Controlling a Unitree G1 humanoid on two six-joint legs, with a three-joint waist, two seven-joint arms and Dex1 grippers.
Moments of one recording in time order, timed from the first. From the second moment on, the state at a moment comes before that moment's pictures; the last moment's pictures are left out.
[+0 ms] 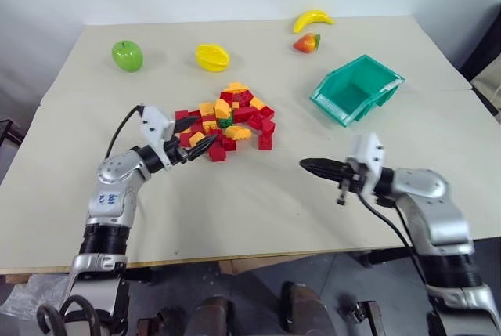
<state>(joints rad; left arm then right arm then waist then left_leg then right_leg) -0.61 0.45 0.08 0.37 -0.31 0.07 -0.77 -0.29 -0.57 -0.12 -0.20 0.38 0.26 1.07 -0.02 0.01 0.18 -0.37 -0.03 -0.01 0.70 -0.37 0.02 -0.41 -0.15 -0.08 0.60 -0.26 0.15</state>
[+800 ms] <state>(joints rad) -1.15 0.25 -0.03 1.16 -0.06 -0.14 -0.74 -0.01 -0.57 -0.41 -0.42 0.62 0.34 0.78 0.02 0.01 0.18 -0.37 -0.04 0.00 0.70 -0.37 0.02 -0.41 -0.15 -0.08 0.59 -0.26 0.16</state>
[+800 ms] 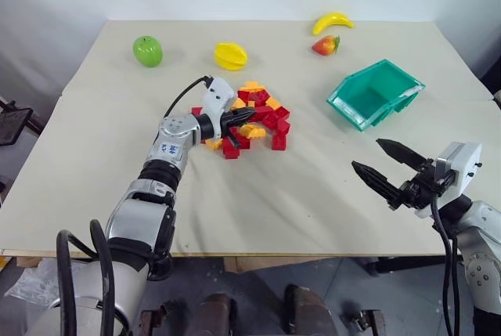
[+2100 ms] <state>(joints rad) -0.93 0.51 0.16 0.90 -0.12 0.00 -0.92 -0.01 -0.56 -0.33 -0.45 0.64 0.31 0.69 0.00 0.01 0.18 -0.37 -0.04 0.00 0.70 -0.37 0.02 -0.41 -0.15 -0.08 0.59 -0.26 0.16</state>
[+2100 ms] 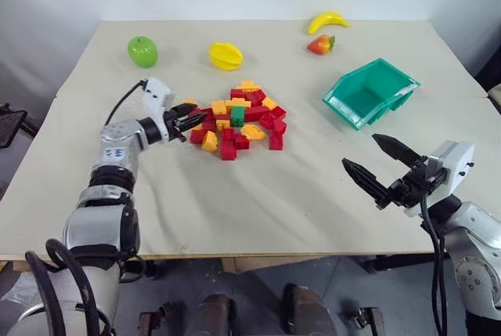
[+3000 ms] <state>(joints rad) -1.20 0.22 -0.06 0.88 -0.06 0.50 -0.52 -0.09 -0.54 -0.27 -0.36 0.60 0.25 0.72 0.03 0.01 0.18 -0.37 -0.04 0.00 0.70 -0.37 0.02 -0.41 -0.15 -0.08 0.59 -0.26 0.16</state>
